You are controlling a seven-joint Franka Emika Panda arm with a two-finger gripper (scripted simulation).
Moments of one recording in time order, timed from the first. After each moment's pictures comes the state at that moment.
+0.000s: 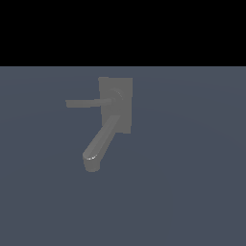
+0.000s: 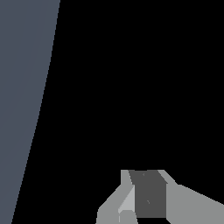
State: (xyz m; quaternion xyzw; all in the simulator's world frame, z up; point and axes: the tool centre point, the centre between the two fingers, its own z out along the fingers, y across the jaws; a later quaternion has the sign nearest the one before) arm -0.071 0.191 0.602 0.45 0.22 0.21 0.84
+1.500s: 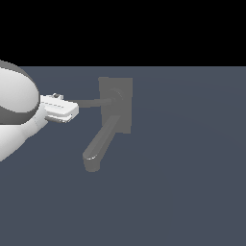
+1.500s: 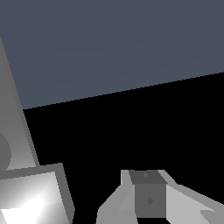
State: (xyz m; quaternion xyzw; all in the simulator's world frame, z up) arm 0.038 0.234 0.186 0.12 0.64 0.00 0.76
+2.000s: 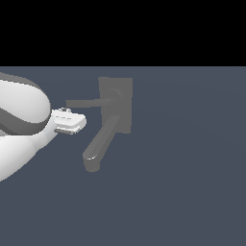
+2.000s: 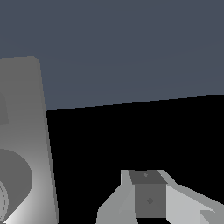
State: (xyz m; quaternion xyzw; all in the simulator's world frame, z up) arm 0.034 0.214 0.135 0.09 0.68 -0.03 0.73
